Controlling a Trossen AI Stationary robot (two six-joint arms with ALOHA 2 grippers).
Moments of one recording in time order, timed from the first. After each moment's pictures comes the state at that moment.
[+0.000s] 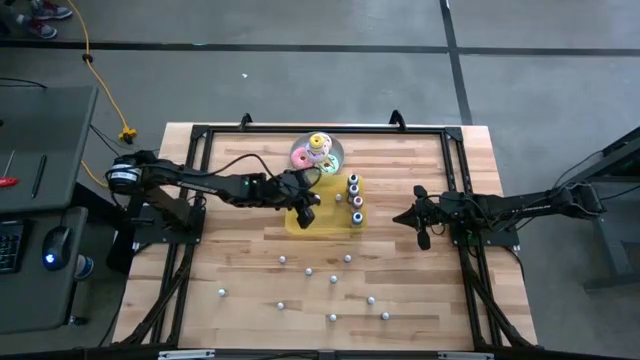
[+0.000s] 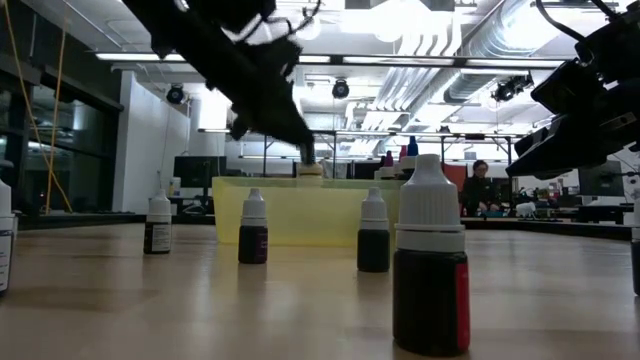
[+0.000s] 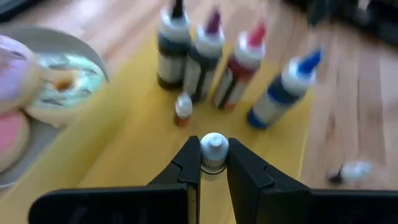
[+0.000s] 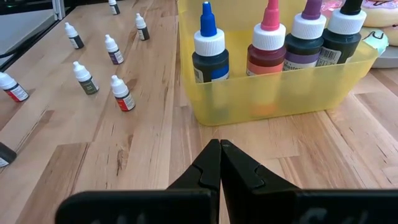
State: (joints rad) left arm 0.04 1.51 0.88 0.01 -0.19 -0.38; right arm 0.00 0.46 0.01 0.05 0.01 0.13
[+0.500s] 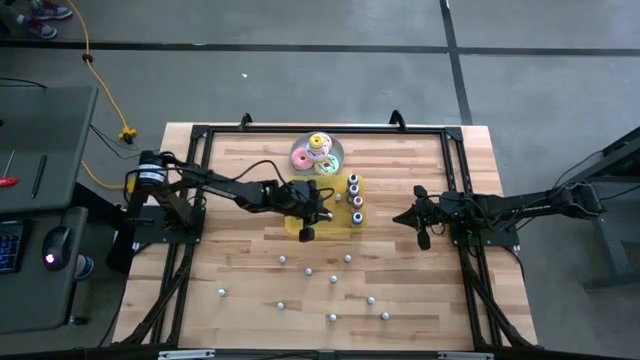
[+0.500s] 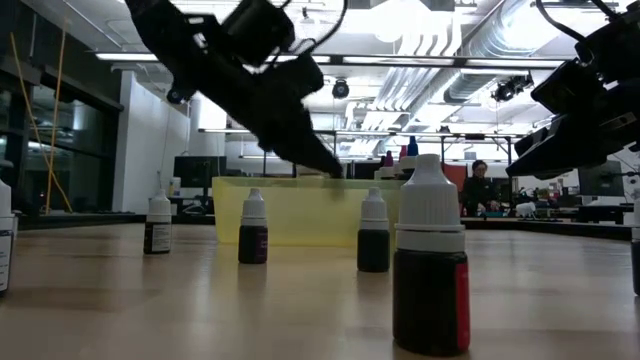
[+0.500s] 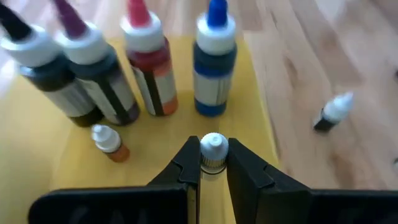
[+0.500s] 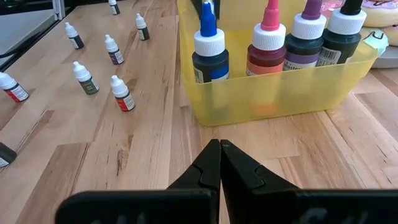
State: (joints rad) left arm 0.04 1.71 0.88 0.27 0.05 0.06; right arm 0.00 0.46 0.01 0.05 0.01 0.13
